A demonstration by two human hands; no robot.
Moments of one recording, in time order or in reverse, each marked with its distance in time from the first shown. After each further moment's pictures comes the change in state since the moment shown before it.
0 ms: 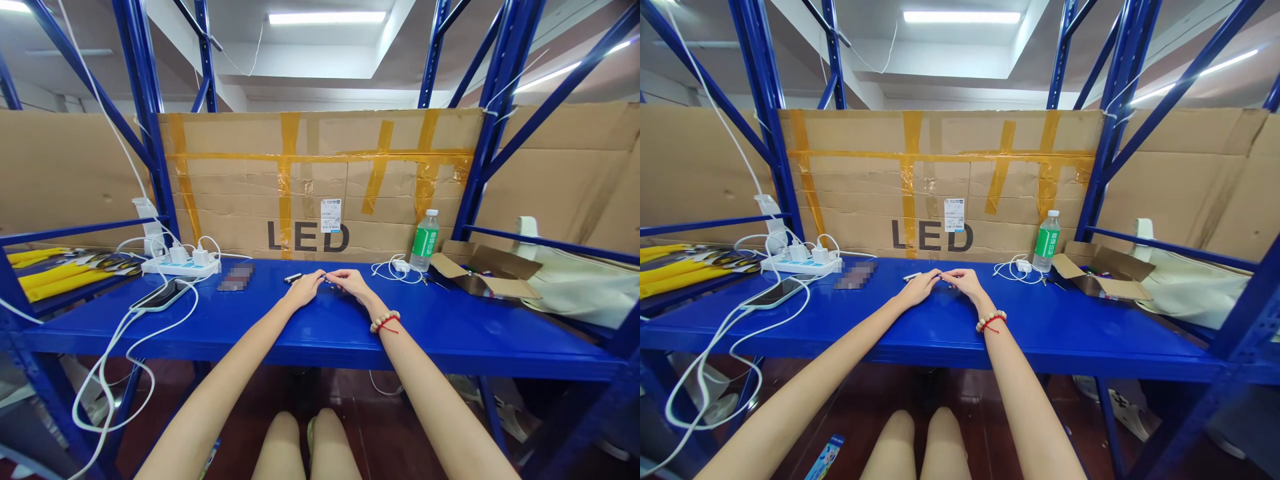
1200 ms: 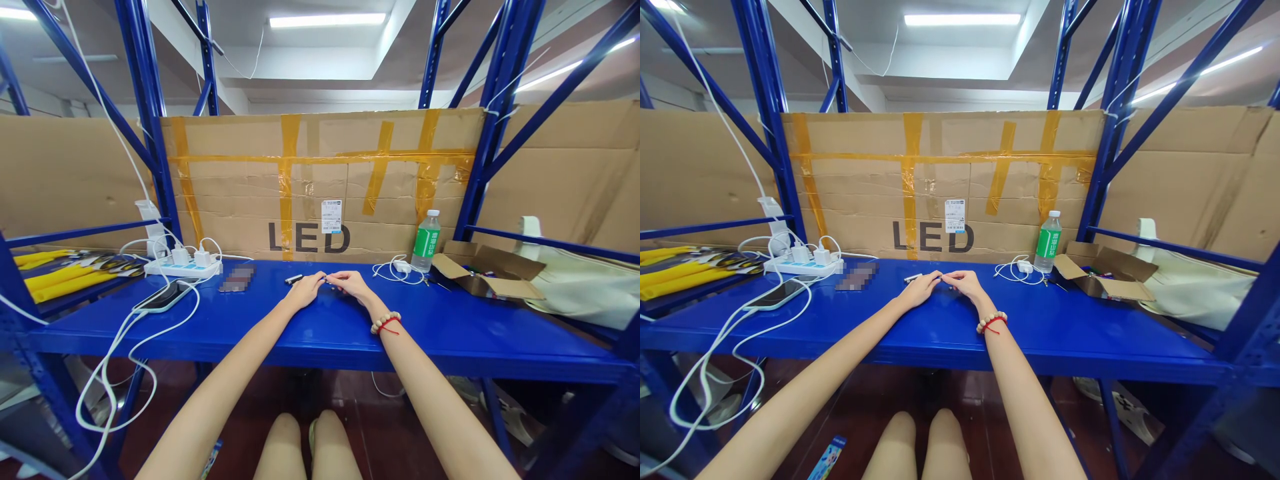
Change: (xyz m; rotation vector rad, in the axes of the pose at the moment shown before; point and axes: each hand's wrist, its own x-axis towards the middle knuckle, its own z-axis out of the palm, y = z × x) left_hand 0.000 -0.002 0.002 0.040 0.005 0.017; right_hand 0.001 0.002 0.001 0.051 0.003 0.056
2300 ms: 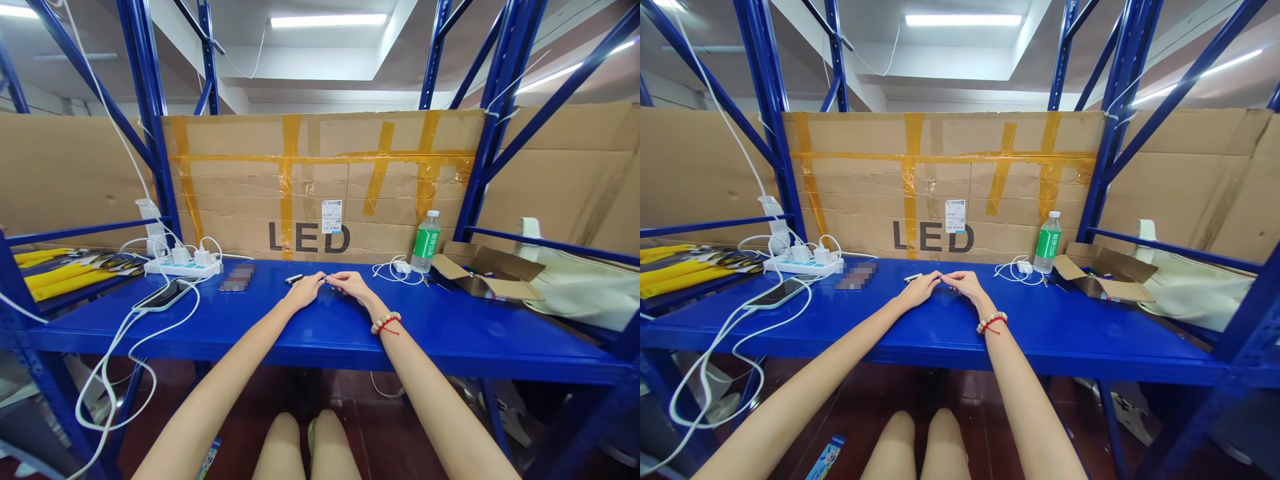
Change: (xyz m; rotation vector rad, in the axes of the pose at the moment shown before) left_hand -0.001 0.003 -0.003 0.030 -0.015 -0.009; right_hand -0.002 -0.002 0.000 0.000 -0.014 0.016
